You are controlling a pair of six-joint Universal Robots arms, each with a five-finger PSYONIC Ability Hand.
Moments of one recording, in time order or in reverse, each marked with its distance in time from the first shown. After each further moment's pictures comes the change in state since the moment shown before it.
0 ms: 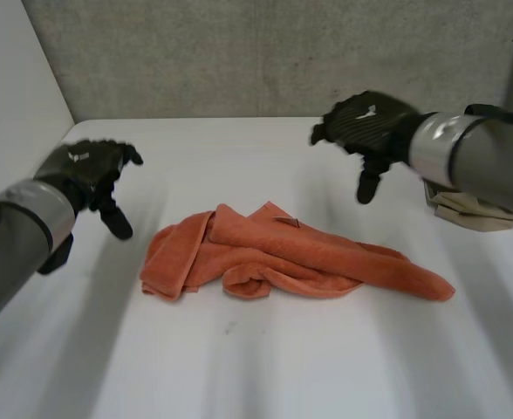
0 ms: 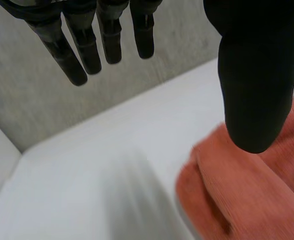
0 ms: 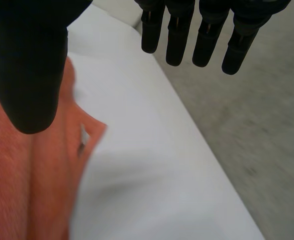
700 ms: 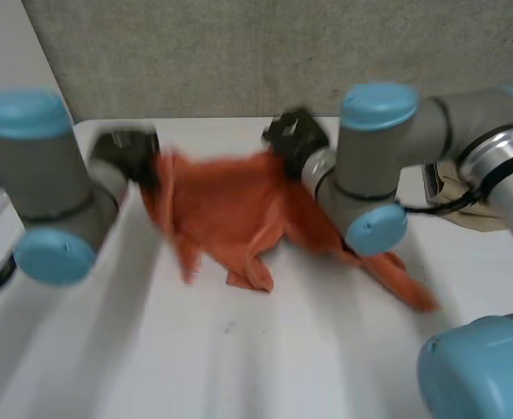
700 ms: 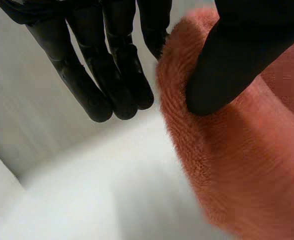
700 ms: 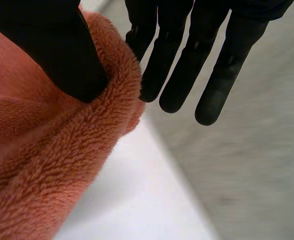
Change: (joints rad) left arm -0.046 -0.340 0.339 0.243 -0.066 0.026; right arm 0.224 0.531 -0.553 -0.302 0.350 0.068; left_hand 0.814 0.882 0.875 0.891 0.841; right_hand 0.671 0.796 0.836 0.851 0.788
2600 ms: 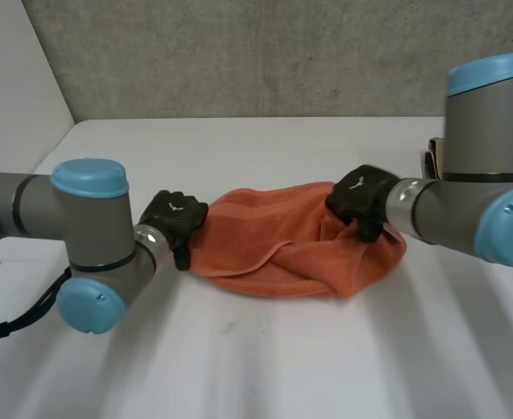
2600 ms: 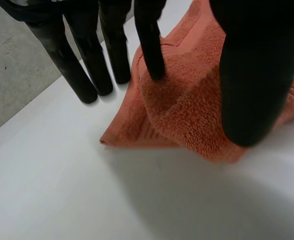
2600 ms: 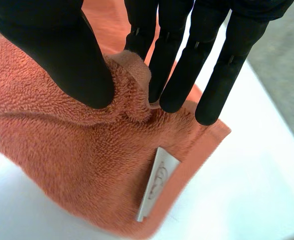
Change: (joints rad) left arm -0.080 -0.183 -0.132 -0.026 0.121 0.235; right arm -0.204 -0.423 0.680 0.292 -0.186 -0.161; left_hand -0.475 -0.565 -0.575 -0.580 -0.526; right_hand 0.073 -0.014 -0.004 -0.001 0.027
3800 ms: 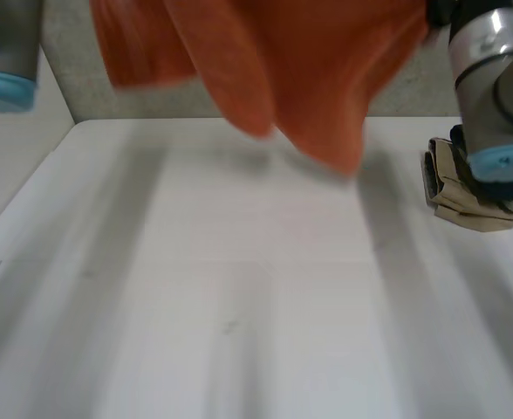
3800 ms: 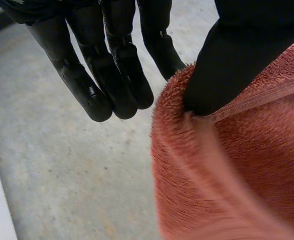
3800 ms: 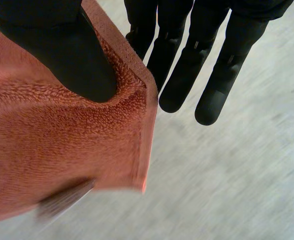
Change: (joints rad) left arm 0.097 0.257 0.628 0.230 0.016 -0.120; right arm -0.051 -0.174 -0.026 -0.893 0.226 0.189; left_hand 0.517 0.567 0.578 0.583 0.533; right_hand -0.001 0.022 0.007 0.004 0.035
